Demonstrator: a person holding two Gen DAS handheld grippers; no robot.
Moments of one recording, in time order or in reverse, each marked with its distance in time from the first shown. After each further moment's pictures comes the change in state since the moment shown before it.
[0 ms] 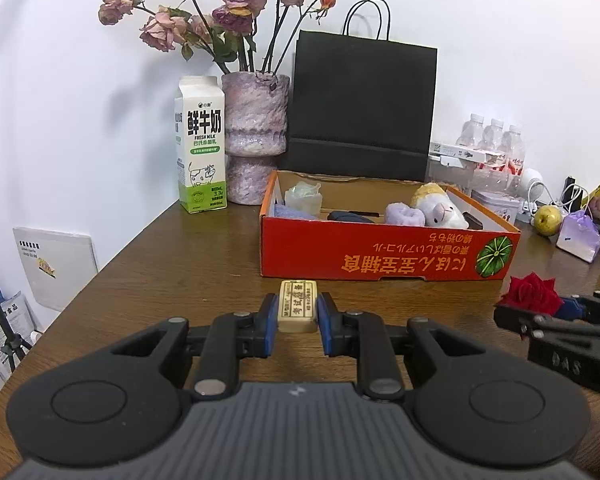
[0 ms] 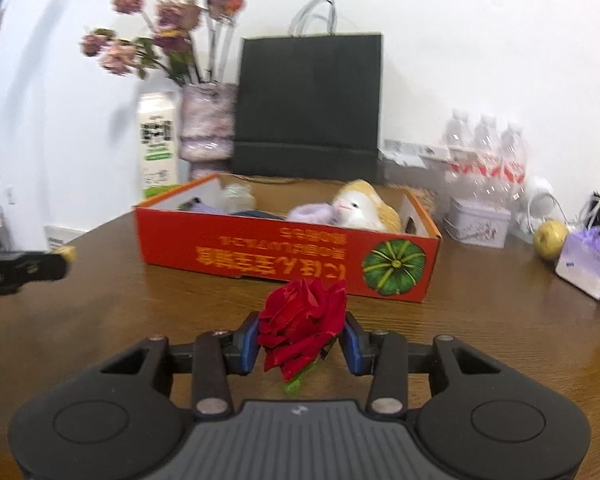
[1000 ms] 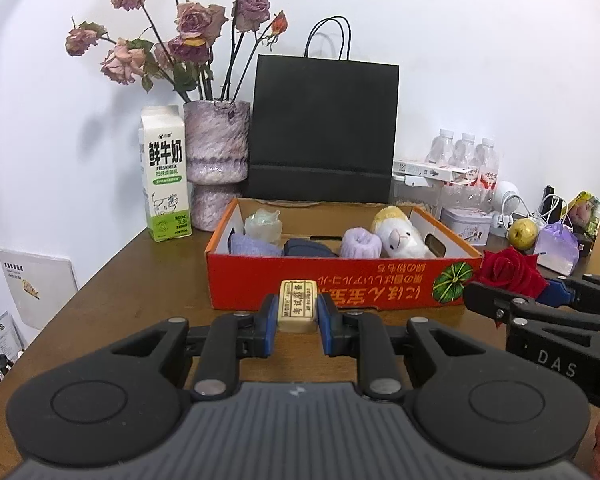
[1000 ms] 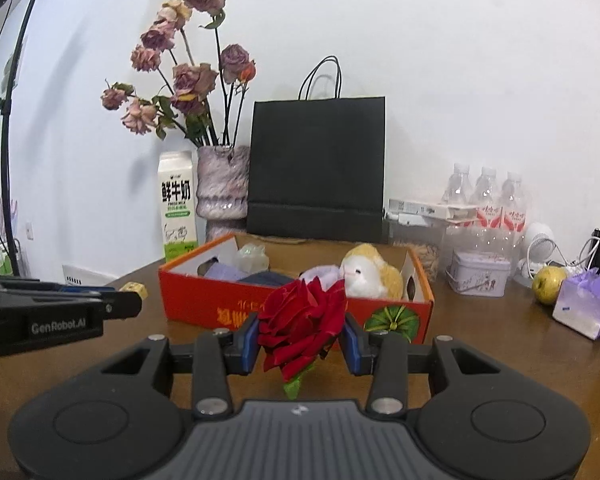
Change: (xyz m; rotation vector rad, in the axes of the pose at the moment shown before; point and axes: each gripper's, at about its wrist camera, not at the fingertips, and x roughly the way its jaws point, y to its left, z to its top) left arm -0.004 -0.047 0.025 0.026 -0.040 -0.038; right arm -0.032 -0.012 0.028 0.014 -0.134 0.041
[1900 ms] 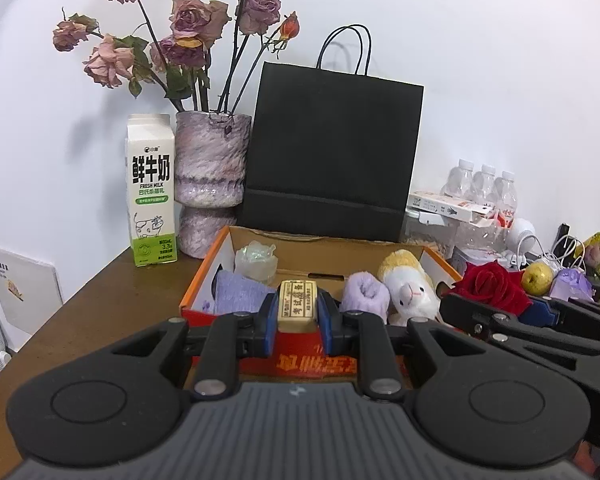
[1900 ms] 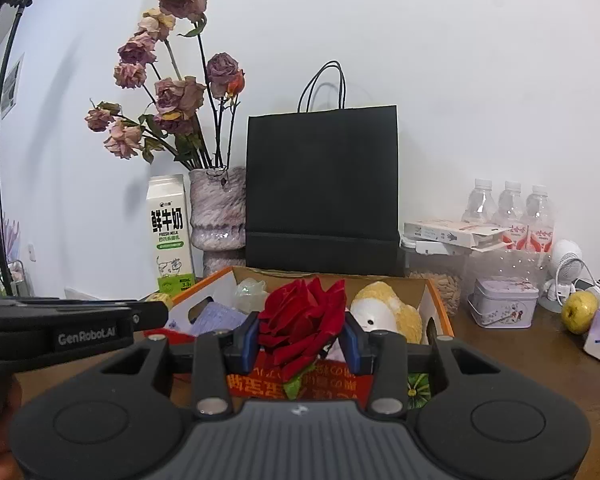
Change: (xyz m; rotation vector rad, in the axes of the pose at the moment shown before) left arm 0.061 0.002 0.042 -0.073 -0.028 -0.006; right arm 0.061 -0.014 0.037 0.027 -0.029 0.040
